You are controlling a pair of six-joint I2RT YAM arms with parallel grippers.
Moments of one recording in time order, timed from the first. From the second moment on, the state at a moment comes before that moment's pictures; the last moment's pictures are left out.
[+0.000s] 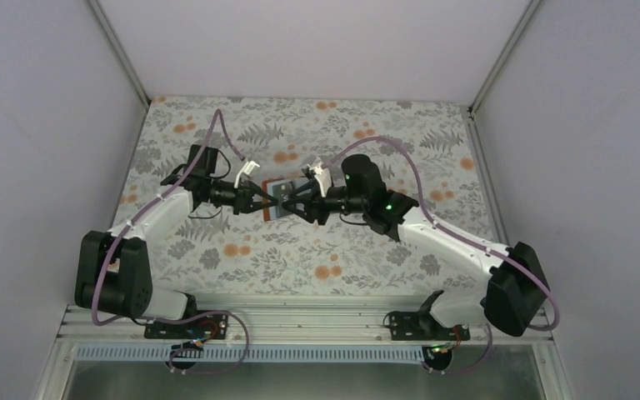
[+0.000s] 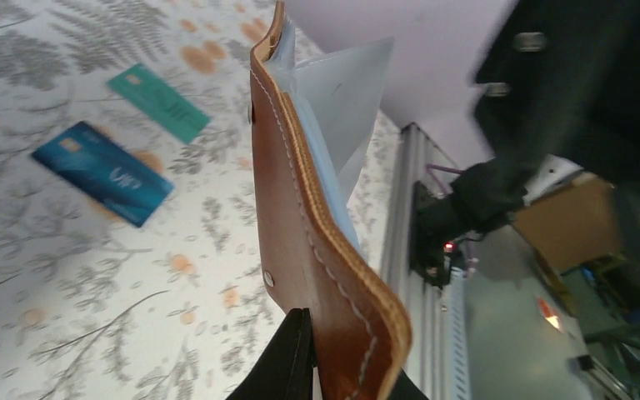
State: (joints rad) left arm -0.19 1.40 0.88 -0.44 1.17 0.19; right arm 0.81 1.32 0.97 -0.04 -0.53 0.20
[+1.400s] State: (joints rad) left arm -0.22 1.39 0.91 -0.65 1.43 0.43; right arm 0.64 1.34 0.90 -0.02 -0.85 0.20
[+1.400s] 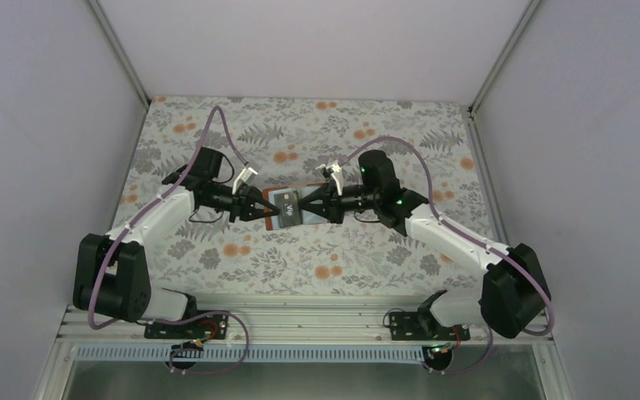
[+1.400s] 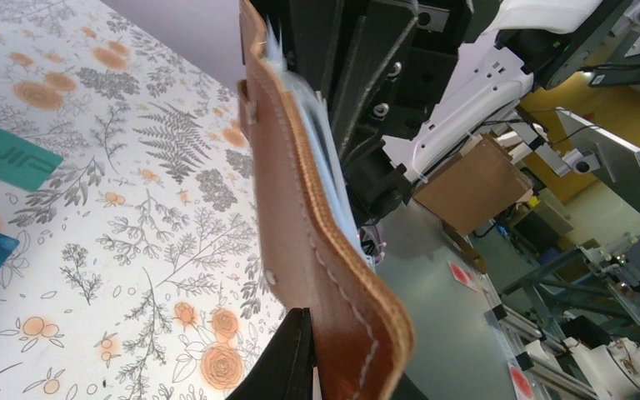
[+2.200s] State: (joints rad) left arm -0.23 1.39 0.91 -0.75 1.46 0.55; right arm 0.64 1.32 0.88 -0.04 -0.88 0.13
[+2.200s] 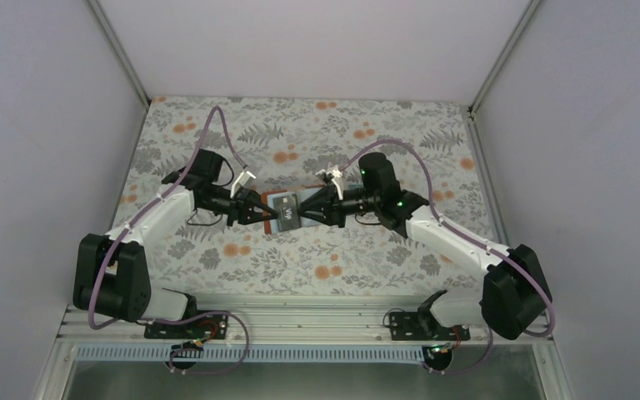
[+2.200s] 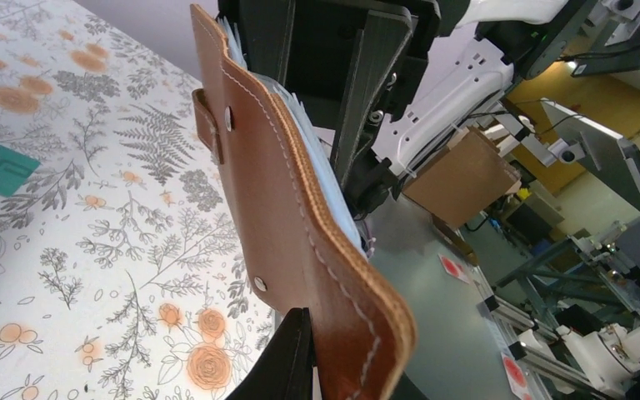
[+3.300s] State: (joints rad) left arm -0.23 1.39 0.92 -0.66 1.45 0.46; right arm 0.64 1.30 0.87 -0.07 -0.92 0.08
